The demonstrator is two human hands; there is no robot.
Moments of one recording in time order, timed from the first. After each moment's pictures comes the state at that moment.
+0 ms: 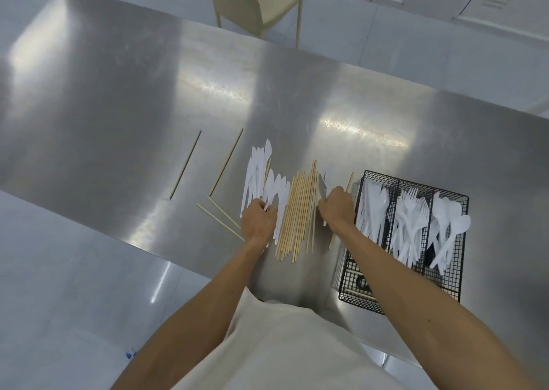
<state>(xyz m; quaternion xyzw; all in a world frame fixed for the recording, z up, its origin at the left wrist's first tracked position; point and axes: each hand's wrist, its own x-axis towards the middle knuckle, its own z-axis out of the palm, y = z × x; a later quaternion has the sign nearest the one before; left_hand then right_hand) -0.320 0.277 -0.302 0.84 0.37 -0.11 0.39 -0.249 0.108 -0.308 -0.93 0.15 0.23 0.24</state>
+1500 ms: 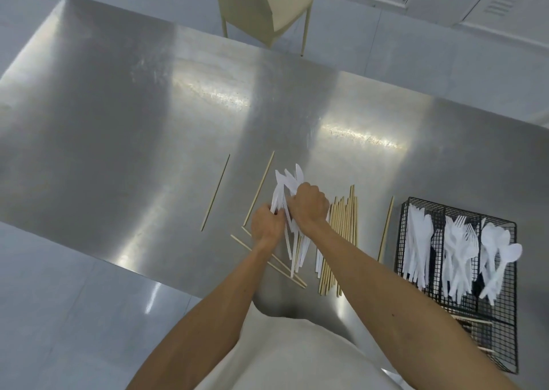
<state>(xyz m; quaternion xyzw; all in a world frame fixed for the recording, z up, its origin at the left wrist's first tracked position) -0.262 0.379 -0.320 0.81 0.35 -0.13 0.44 -0.204 0.294 -0.303 -0.97 0.06 0.16 0.17</state>
